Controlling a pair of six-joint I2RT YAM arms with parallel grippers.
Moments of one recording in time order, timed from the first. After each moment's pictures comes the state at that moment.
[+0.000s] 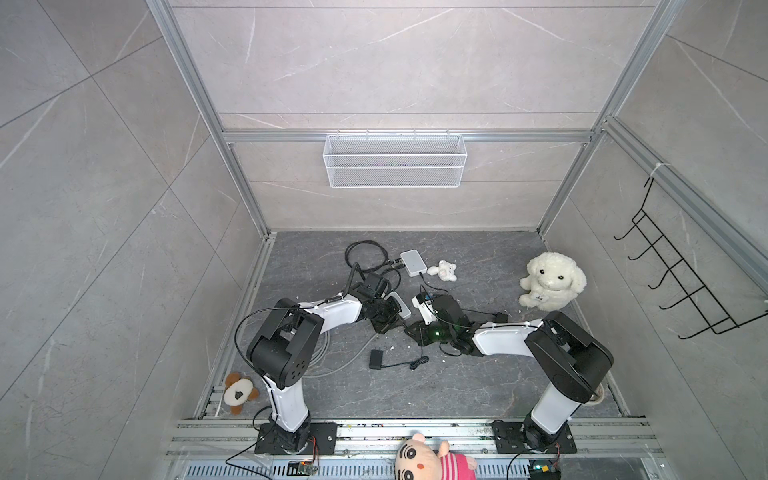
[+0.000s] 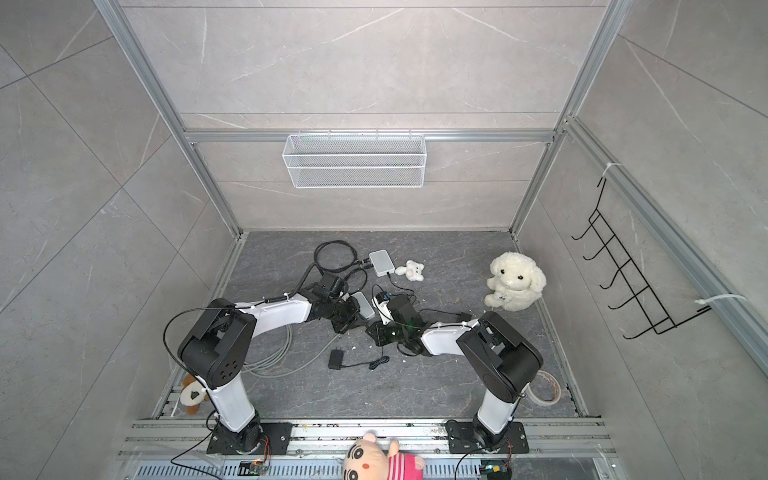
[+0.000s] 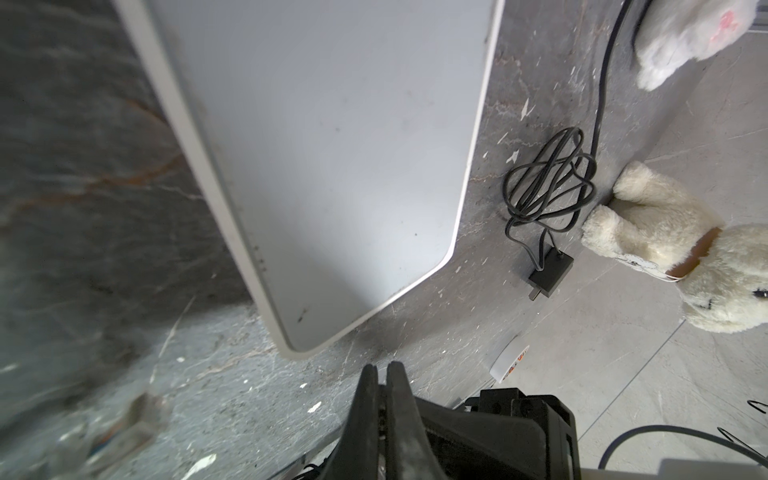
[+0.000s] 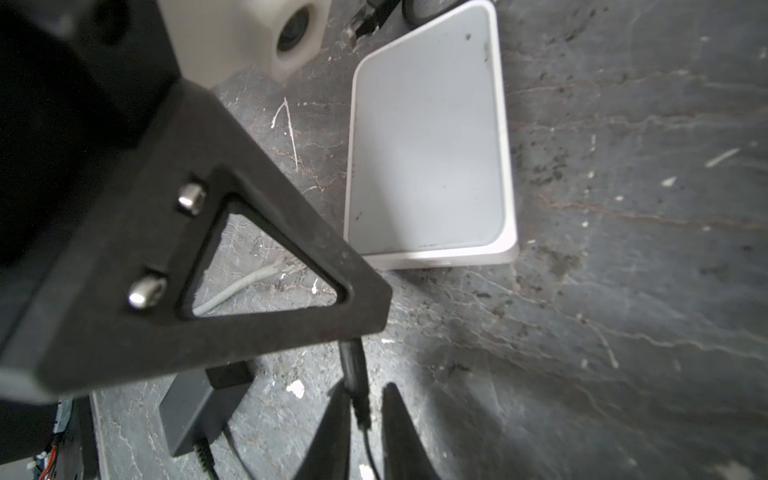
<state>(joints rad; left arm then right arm) -0.58 1.81 1.05 -0.27 0.50 -1.12 0.69 1.73 0.73 0.29 -0.34 0.42</state>
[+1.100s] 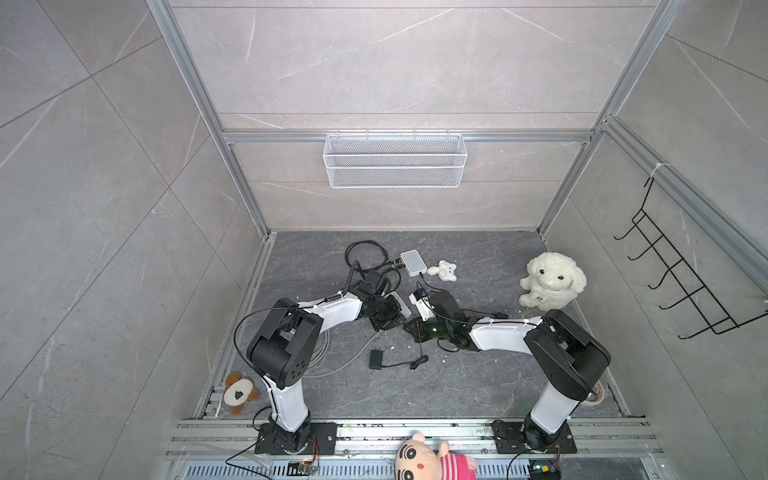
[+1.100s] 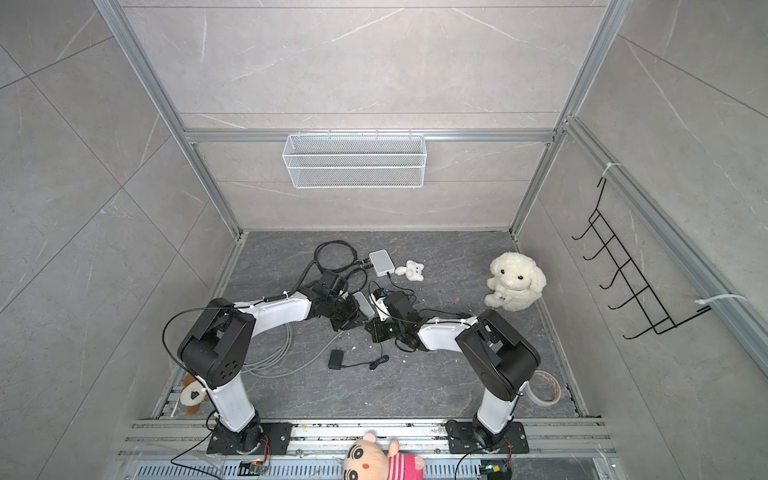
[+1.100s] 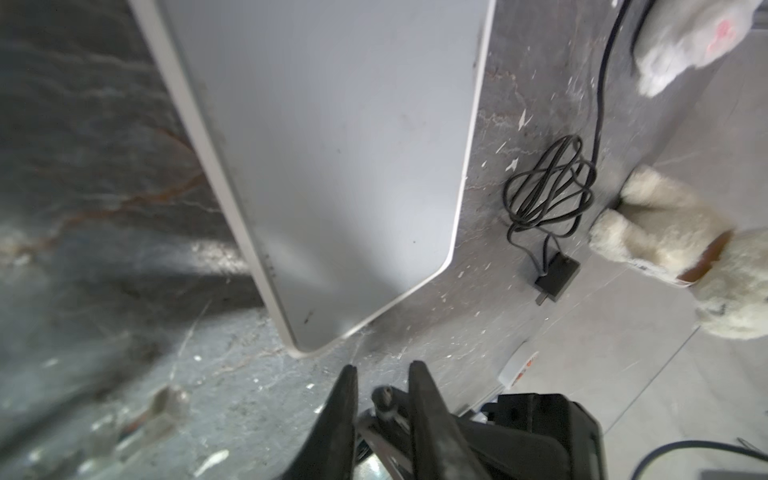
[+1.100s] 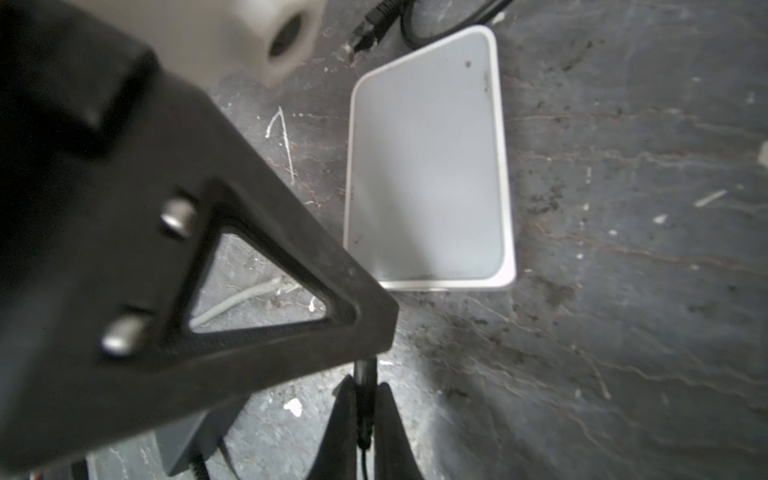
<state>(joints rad) -0.57 1.81 1.10 -0.36 0.47 -1.09 0.69 1.75 0.79 0.19 -0.31 0.39</state>
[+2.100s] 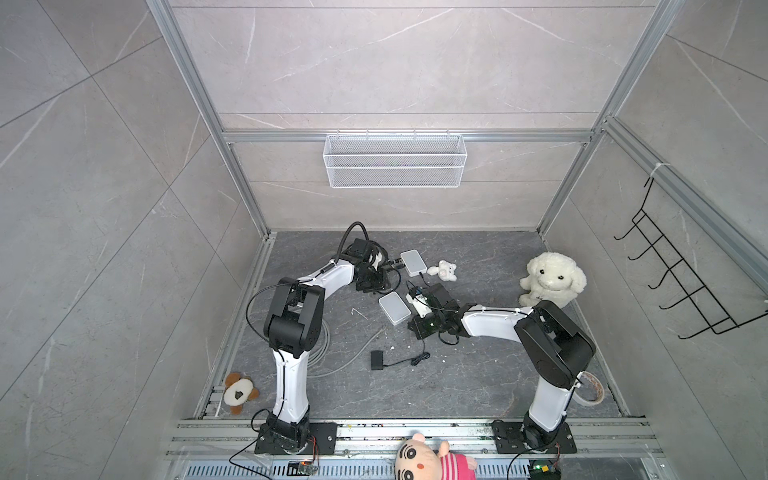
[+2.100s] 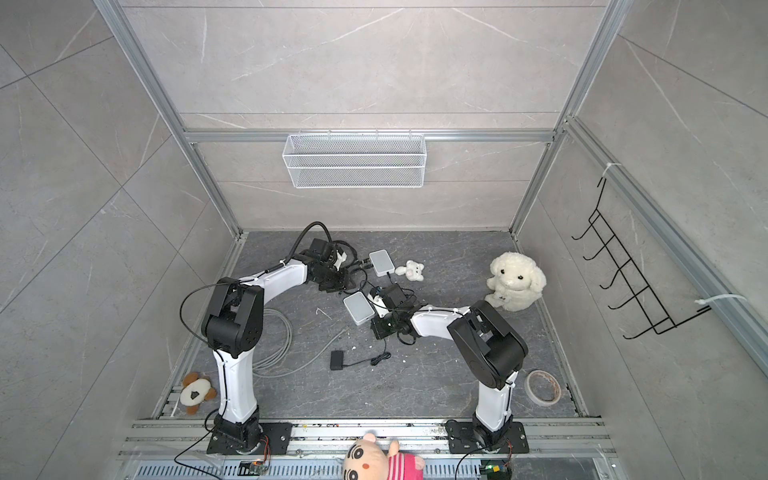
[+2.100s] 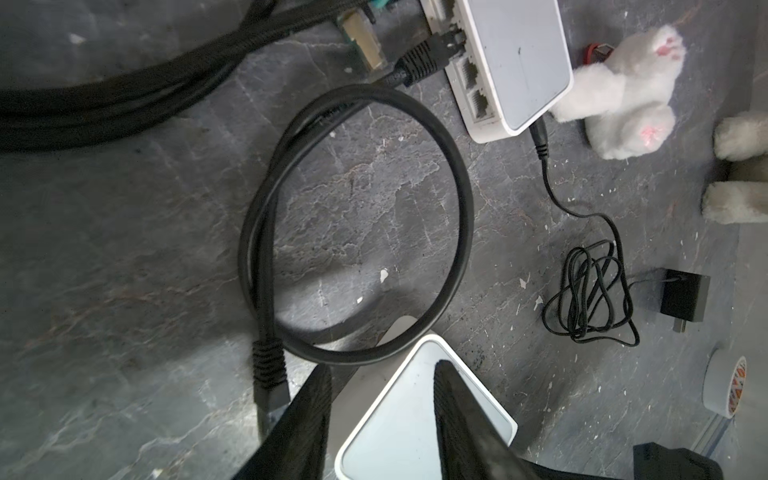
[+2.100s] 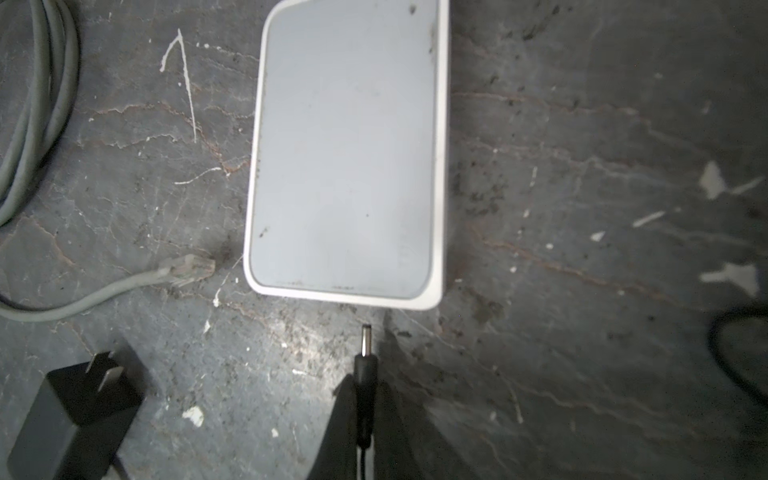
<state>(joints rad) -0.39 2.07 1.50 -0.52 0.41 -0.29 0.66 1.85 0.97 -0.06 -0.25 0.20</state>
